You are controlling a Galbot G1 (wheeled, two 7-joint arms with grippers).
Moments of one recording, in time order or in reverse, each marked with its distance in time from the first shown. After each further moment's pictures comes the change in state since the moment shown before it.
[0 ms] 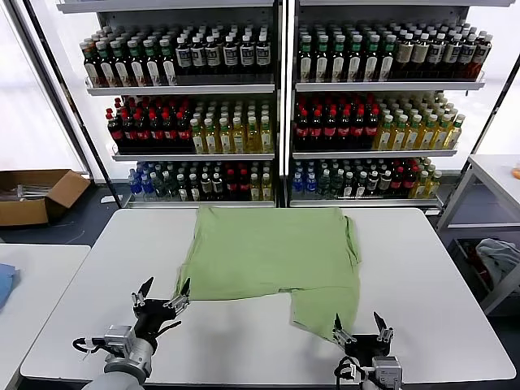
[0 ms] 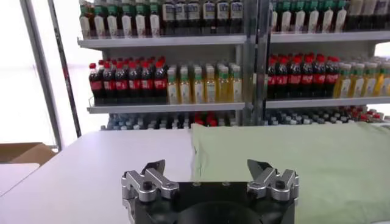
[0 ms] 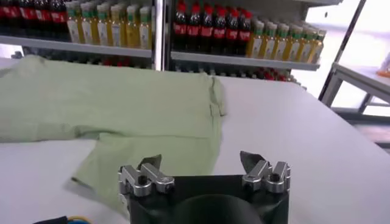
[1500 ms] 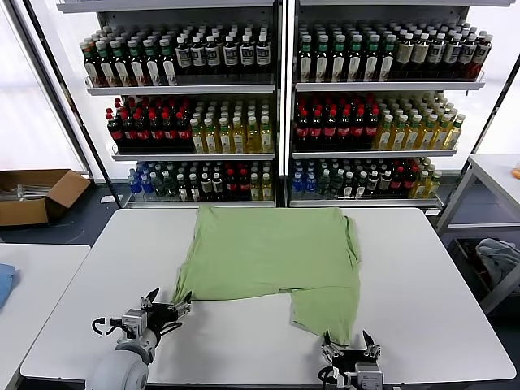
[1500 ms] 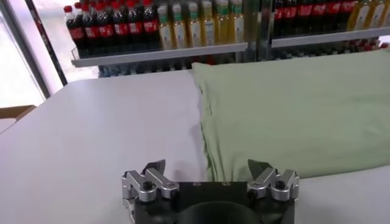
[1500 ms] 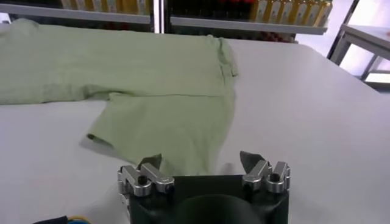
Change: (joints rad) left arm -0.115 0.079 0.033 0.196 -0.036 0.108 0.011; right arm 0.012 0.070 -0.058 -0.062 -0.005 -0.045 0.047
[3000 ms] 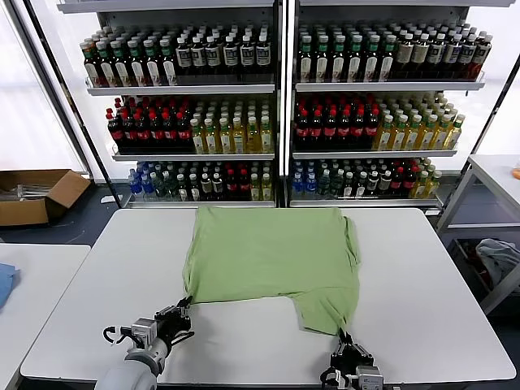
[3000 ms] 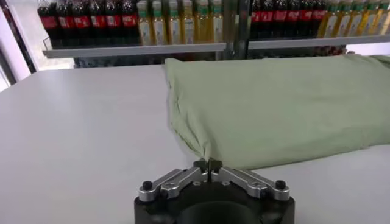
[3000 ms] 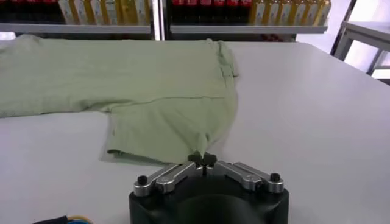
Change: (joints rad) left arm 0.047 -0.035 0.025 -0.038 -0.009 -0.031 0.035; right arm -0.002 0.011 0.017 -0.031 0.004 0.089 -0.044
